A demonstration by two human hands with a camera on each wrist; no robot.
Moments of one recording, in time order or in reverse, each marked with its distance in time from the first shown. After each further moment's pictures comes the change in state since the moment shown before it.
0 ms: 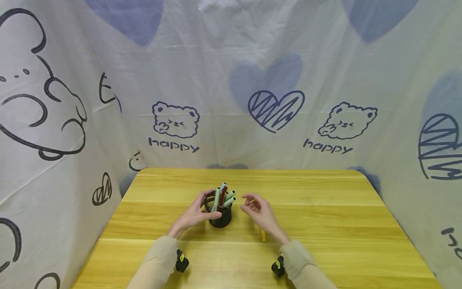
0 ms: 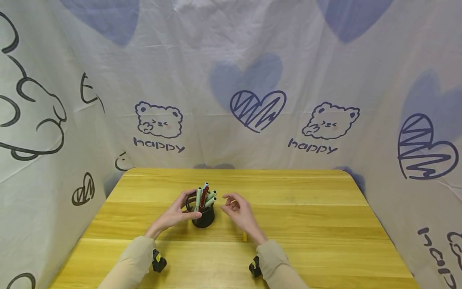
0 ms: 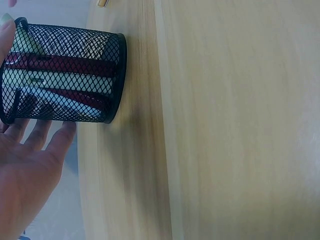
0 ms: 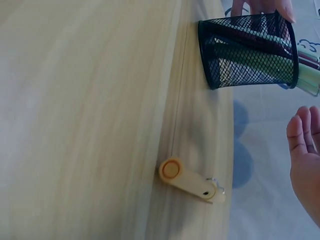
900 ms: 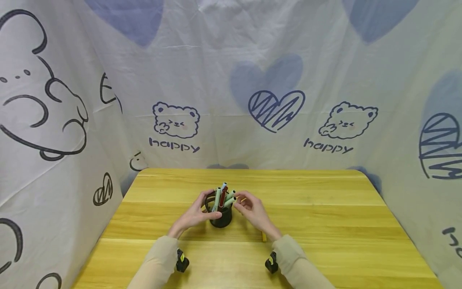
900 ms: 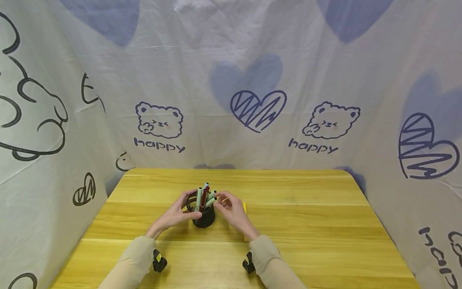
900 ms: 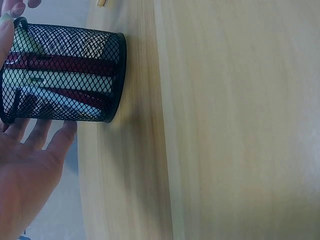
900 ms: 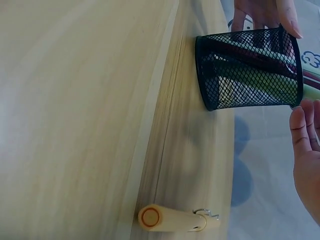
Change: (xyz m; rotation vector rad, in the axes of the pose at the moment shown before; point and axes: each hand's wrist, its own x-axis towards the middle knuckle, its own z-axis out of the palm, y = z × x) left_hand -0.002 0.001 -0.002 0.008 -0.017 0.017; right_hand 0.008 -0.041 0.016 0.008 -0.081 0.009
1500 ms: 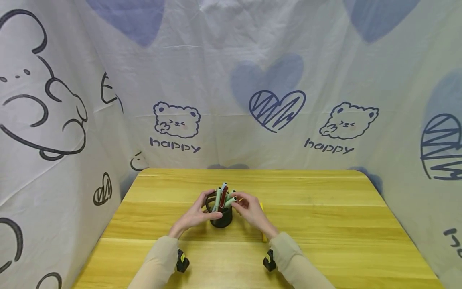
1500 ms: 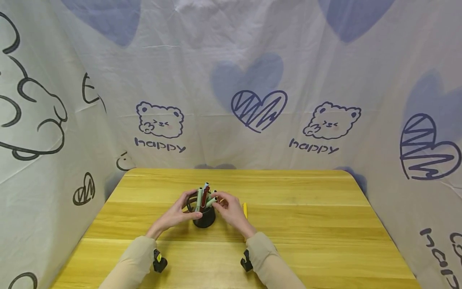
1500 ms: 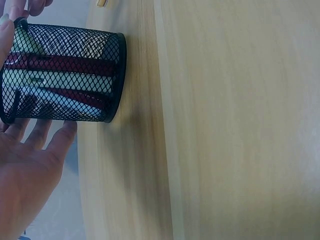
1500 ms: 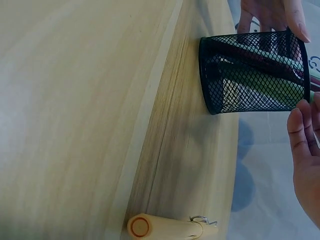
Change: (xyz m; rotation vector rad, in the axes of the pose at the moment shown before) left_hand 0.002 -0.001 0.001 -0.018 -0.006 0.002; right_hand 0.015 0.034 0.008 -0.093 -0.011 -0.013
